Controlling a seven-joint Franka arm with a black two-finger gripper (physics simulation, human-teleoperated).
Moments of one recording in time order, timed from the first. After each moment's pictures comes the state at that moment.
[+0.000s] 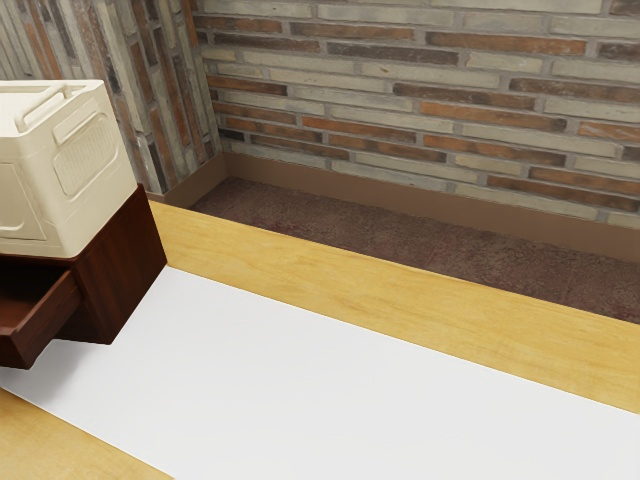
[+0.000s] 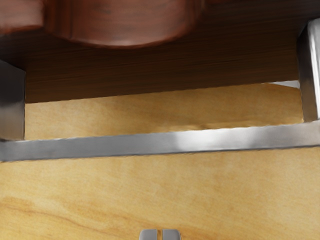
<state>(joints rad) 0.93 -0.61 0.12 -2.85 0.19 2.48 0.67</state>
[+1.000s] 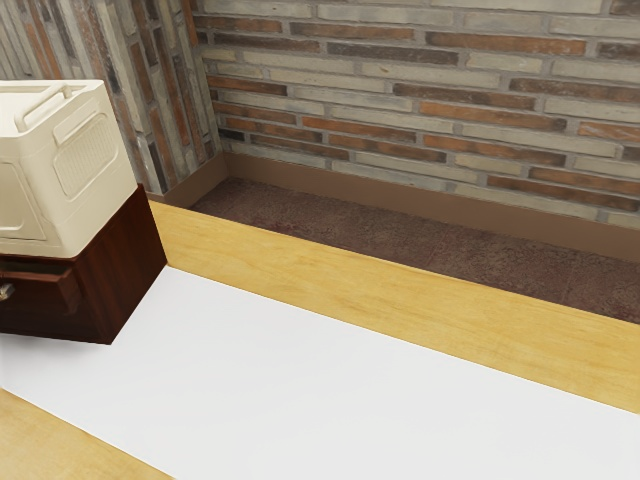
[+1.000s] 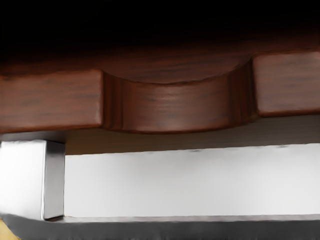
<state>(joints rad) 0.94 -0.20 -0.09 -2.48 0.03 2.52 0.60</state>
